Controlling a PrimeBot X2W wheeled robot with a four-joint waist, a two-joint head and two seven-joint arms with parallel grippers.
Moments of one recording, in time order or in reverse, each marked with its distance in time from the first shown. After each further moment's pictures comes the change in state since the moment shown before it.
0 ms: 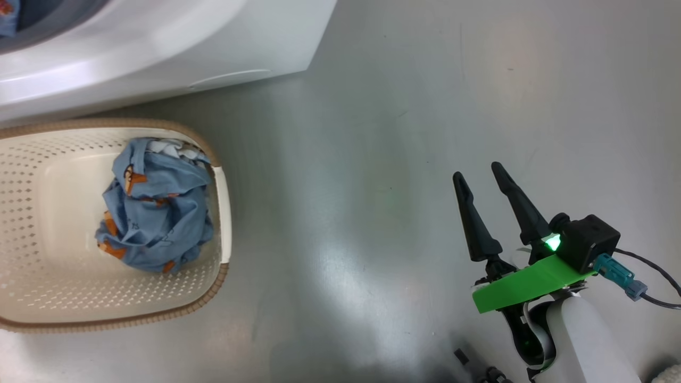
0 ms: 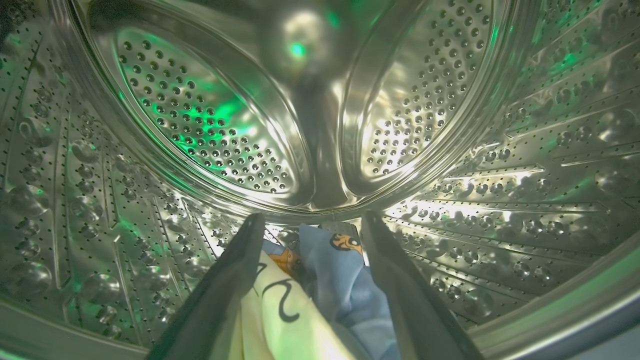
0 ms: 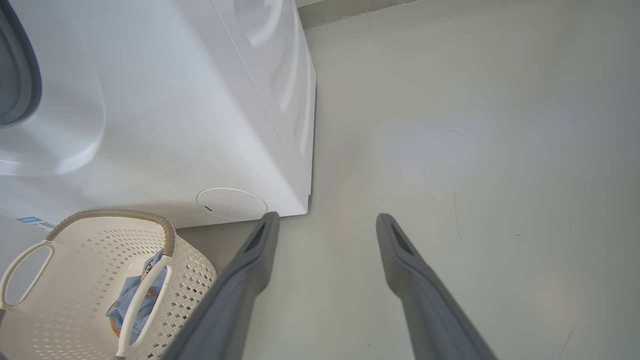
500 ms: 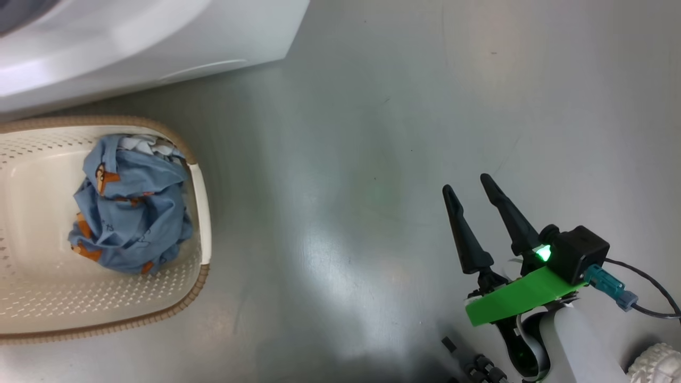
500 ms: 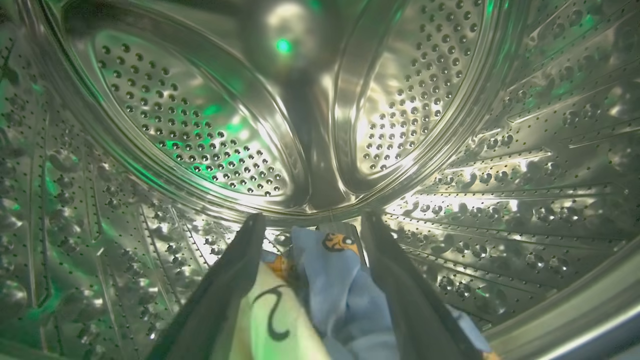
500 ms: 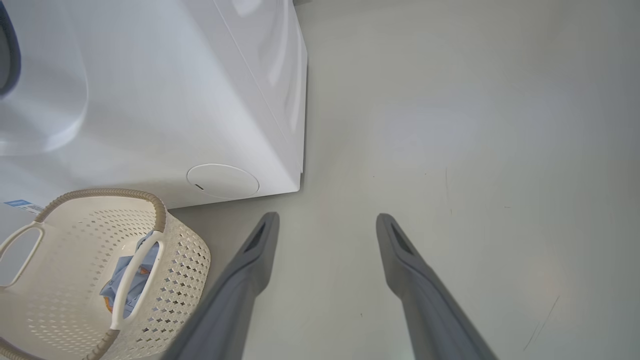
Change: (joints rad) left arm -0.002 0.046 0.028 -0.064 0.064 0.009 0.000; right arm 0.034 0.001 0.033 -0.021 0.000 0.000 0.000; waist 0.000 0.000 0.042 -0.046
